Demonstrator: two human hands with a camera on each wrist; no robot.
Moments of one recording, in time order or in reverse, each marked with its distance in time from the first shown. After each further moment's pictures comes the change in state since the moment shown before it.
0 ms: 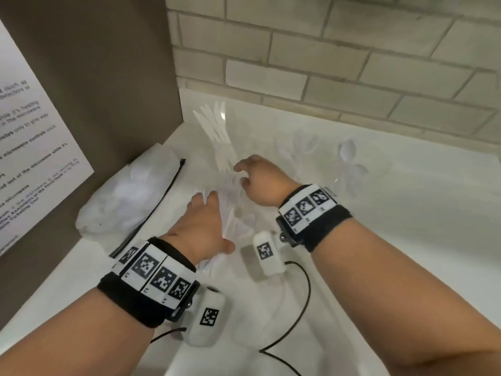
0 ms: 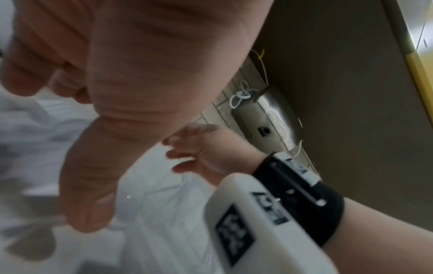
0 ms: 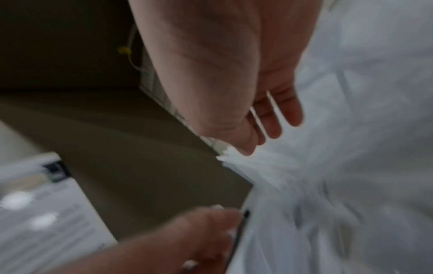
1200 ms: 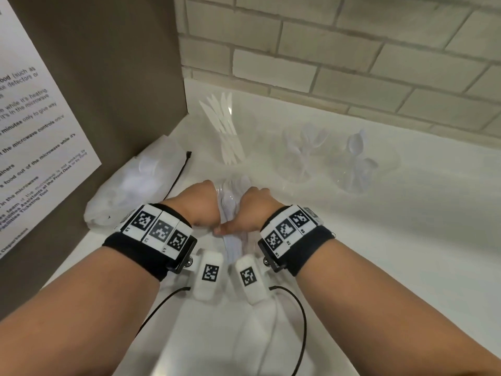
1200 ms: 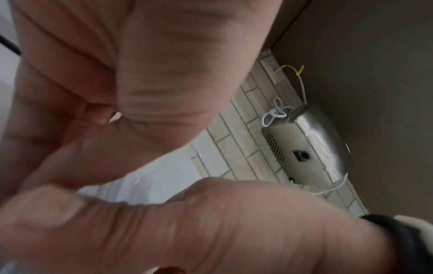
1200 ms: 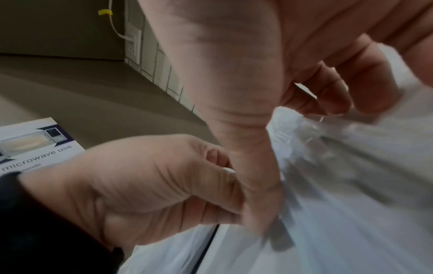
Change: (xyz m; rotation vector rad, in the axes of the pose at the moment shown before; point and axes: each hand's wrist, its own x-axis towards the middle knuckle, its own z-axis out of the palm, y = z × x) left_hand 0.044 -0.023 -0.022 0.075 -0.080 -0.032; right_hand -0.027 -0.046 0.040 -0.010 -0.316 0.339
